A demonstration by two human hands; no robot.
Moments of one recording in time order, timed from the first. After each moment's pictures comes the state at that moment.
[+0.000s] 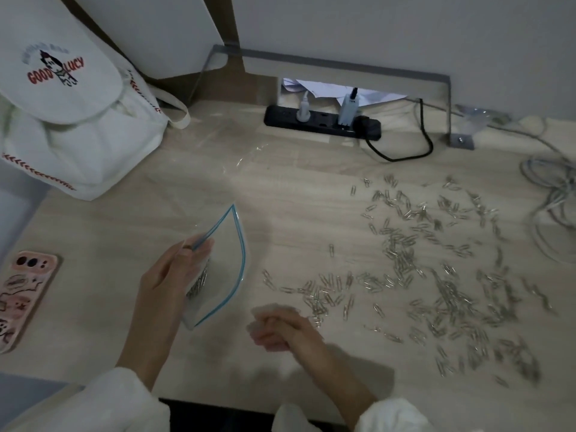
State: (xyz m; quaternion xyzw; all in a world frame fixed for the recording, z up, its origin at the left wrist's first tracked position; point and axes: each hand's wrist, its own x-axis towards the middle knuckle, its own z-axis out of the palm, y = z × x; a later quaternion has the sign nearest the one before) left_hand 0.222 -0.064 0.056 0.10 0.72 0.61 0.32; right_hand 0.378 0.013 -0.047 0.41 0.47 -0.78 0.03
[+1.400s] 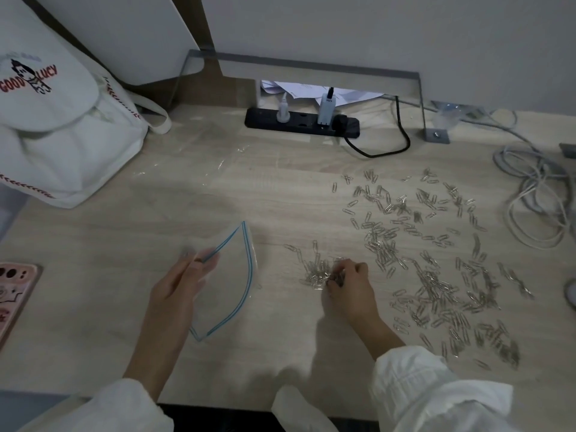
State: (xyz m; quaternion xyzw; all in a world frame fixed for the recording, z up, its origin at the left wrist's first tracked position) left_hand 0.249 -0.055 0.053 0.09 0.72 0.59 0.36; right_hand 0.424 0.106 -0.058 0.57 0.73 -0.37 -0.01
